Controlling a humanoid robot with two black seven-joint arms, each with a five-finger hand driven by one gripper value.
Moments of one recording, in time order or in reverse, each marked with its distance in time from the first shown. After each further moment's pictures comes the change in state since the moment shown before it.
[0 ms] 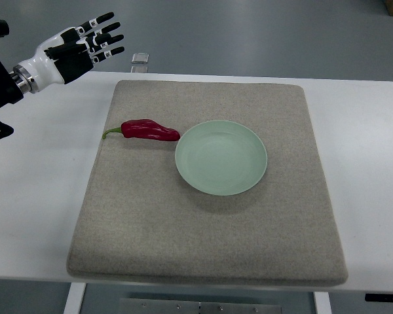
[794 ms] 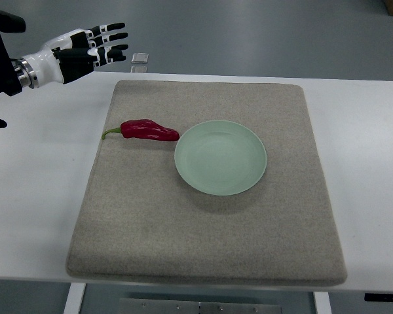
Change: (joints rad) left arm -0.094 0.005 0.091 0.051 0.372 0.001 -0.019; right arm 0.000 0.000 0.000 0.000 0.000 0.000 0.000
